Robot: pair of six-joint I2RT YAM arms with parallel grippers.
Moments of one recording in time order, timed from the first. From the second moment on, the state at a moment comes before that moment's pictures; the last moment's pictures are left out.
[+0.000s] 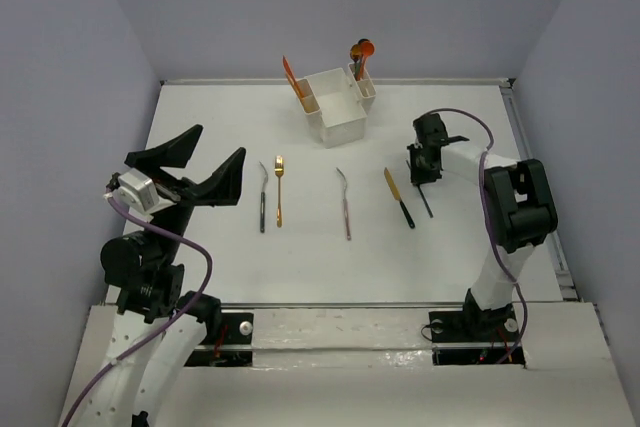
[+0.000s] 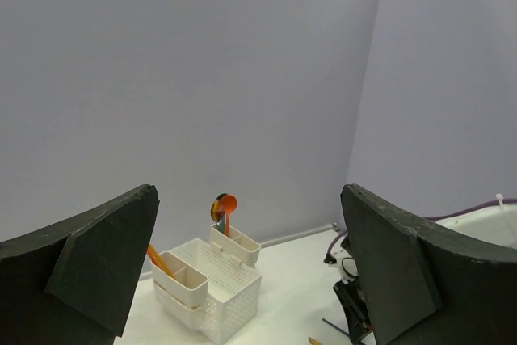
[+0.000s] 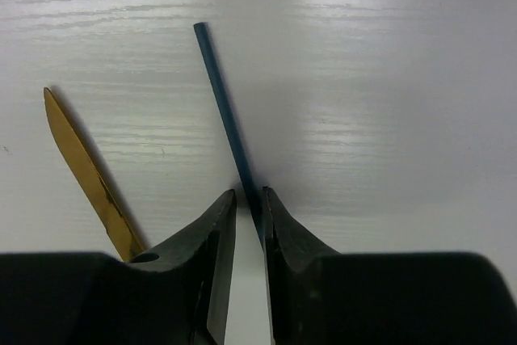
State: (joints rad) left arm -0.30 0.43 0.69 0.38 0.19 -0.28; right arm 0.23 1.85 1.18 -0.42 0.08 0.21
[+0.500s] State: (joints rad) left arm -0.30 0.43 0.69 0.38 0.19 -0.28; right arm 0.23 1.88 1.23 -0.44 0.09 0.18
